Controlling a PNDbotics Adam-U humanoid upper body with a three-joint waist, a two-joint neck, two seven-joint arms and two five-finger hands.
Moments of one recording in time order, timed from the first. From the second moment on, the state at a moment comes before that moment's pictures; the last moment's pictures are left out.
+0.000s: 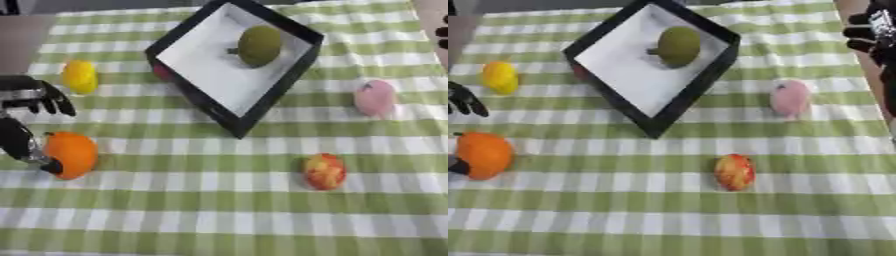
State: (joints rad) left arm -0.48 0.98 -0.32 -1.70 -0.46 0.22 -0.84; right arm -0.31 -0.53 -0.07 -1.81 -0.29 0.15 -0.16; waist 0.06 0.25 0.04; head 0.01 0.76
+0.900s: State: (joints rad) left arm -0.49 0.92 -0.36 -1.64 -0.56 0.19 -0.83; right arm -0.31 -0.53 -0.07 -1.80 -0.29 0.15 -0.15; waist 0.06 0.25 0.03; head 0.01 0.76
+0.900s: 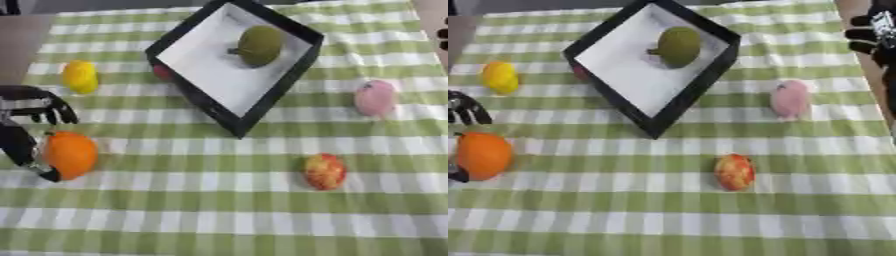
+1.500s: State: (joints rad) left arm -0.51 0.88 -0.39 -1.61 -0.67 0.16 -0.82; right arm -0.31 -0.52 -0.07 -1.80 -0.28 0.16 -0.15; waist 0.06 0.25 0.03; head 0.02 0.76
